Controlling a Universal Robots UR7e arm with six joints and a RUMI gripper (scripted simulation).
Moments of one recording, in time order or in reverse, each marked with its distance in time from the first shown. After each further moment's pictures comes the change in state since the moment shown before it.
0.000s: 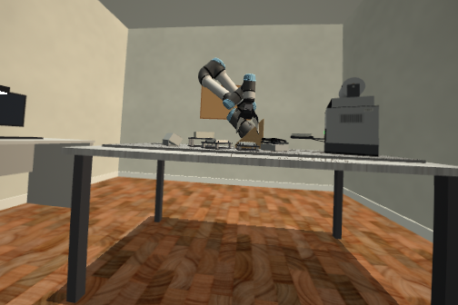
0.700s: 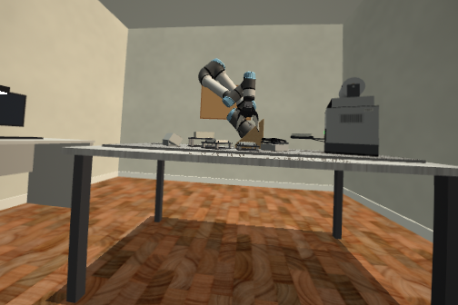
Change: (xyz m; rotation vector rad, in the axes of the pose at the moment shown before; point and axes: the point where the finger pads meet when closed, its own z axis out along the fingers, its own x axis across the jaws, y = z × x) arm 0.000 0.000 -0.014 0.001 0.000 0.000
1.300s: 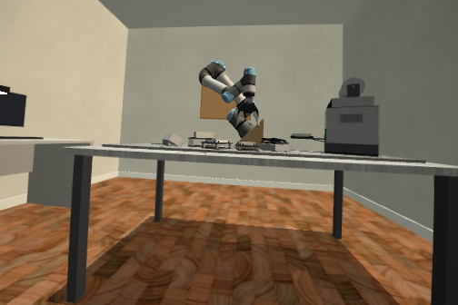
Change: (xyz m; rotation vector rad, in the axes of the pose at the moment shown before) arm 0.000 0.000 -0.026 0.000 0.000 0.000
